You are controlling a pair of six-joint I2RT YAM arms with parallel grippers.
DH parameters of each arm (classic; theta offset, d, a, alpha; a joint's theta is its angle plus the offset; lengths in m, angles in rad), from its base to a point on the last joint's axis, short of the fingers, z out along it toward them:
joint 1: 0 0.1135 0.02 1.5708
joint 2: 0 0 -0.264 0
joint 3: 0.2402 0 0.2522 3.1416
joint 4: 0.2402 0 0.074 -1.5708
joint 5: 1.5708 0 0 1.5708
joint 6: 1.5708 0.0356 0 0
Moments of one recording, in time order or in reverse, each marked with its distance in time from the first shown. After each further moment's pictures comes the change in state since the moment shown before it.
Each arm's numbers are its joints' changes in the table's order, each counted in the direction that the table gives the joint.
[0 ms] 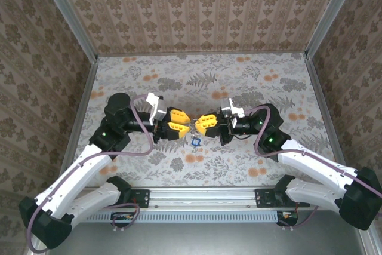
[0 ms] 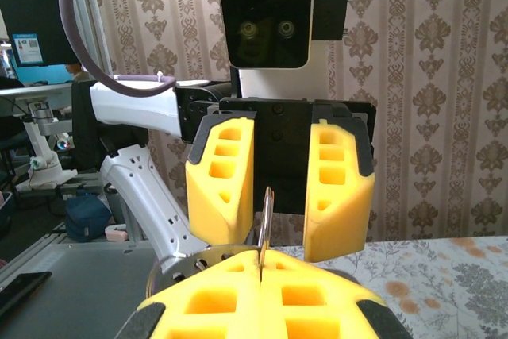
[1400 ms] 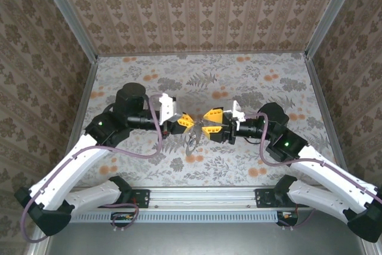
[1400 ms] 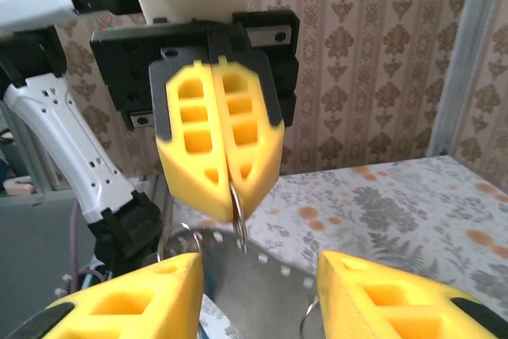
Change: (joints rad) left arm -0.127 -0.124 0.316 0.629 -0.311 0.436; right arm 0.004 0.167 0.088 0.556 0.229 -0.298
